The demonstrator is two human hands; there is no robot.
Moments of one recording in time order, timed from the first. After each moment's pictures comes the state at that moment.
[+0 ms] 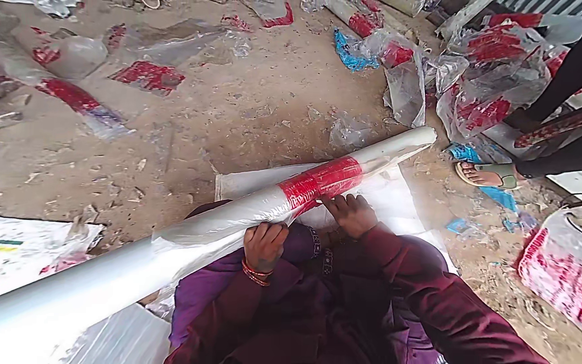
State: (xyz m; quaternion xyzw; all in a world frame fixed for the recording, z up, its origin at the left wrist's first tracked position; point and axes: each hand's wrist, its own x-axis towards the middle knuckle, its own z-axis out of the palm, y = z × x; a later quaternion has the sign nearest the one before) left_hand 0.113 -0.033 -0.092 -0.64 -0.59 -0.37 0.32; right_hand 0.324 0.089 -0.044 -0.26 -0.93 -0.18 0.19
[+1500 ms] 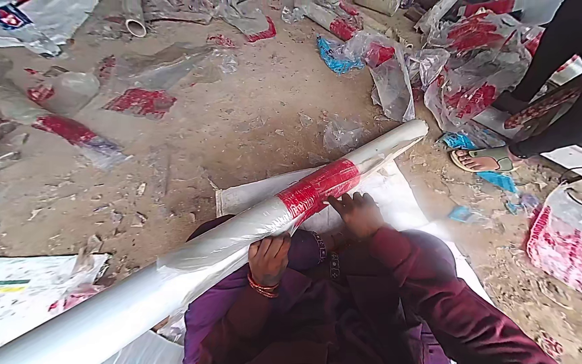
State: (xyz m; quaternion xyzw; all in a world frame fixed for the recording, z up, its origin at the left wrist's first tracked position) left_hand 0.114 -0.035 -0.097 -0.64 -0.57 -0.39 0.33; right_hand 0.324 0.079 -0.023 -0.36 -0.92 -0.08 0.13
